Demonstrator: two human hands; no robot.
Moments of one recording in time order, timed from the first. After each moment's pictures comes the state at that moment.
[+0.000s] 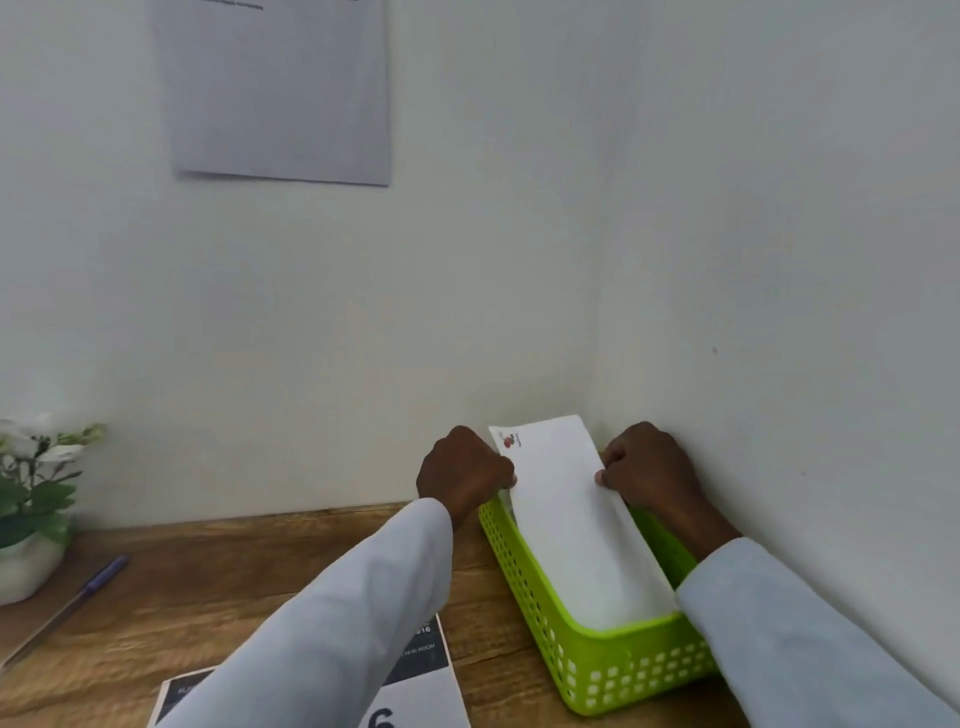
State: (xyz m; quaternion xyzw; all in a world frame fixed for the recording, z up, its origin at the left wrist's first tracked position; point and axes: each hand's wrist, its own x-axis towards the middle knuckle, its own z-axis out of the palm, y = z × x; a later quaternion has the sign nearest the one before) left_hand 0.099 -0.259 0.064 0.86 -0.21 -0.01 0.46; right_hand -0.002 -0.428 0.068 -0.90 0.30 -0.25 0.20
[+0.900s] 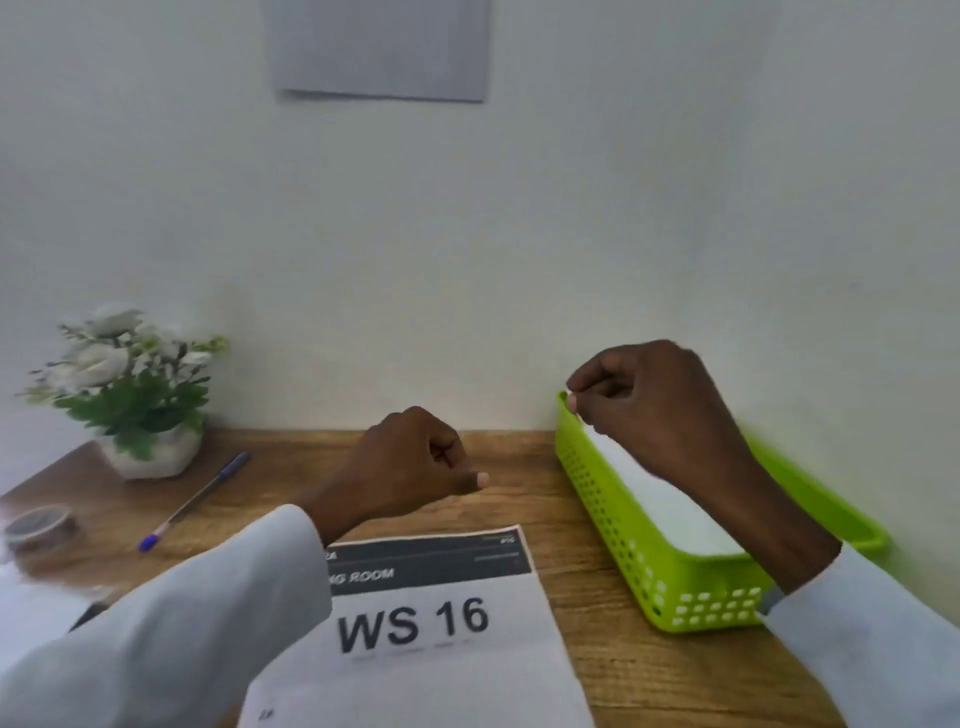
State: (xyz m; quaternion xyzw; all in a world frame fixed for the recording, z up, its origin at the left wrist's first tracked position) left_hand 0.089 -0.104 0.044 0.89 -0.34 0.04 0.31; right_hand -0.029 -0.304 0.094 -0.89 0.07 -0.34 0.28
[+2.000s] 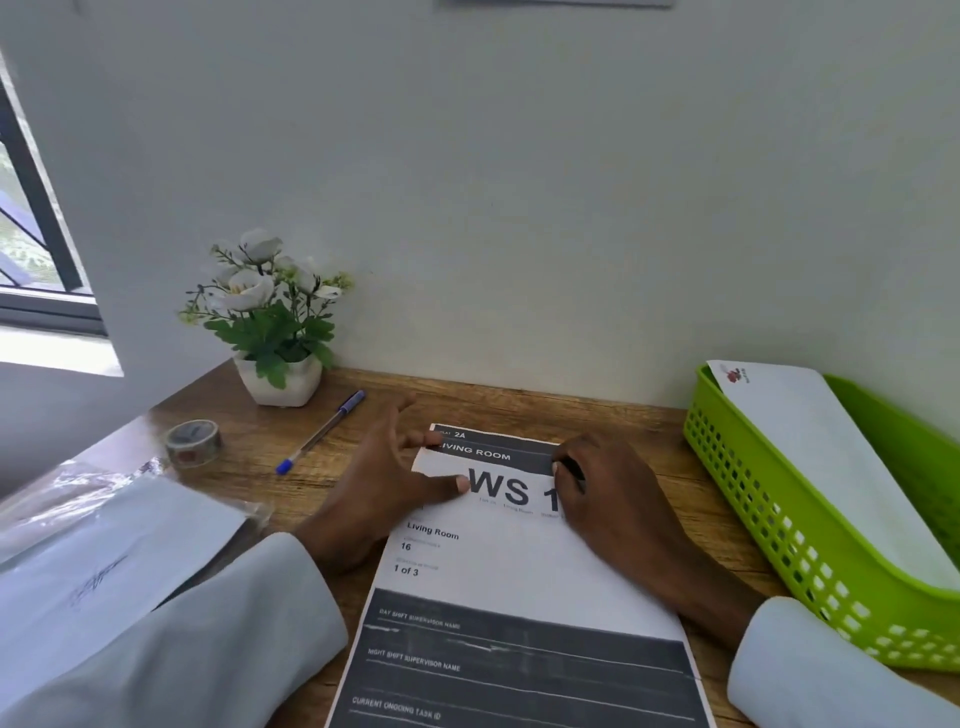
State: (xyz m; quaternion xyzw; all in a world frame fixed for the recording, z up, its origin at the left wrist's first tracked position) left_hand 0.112 0.008 -0.038 0.79 -0.14 -0.04 0.60; right_hand 0.055 -0.220 -0.040 -0.96 -0.02 -0.23 0.15
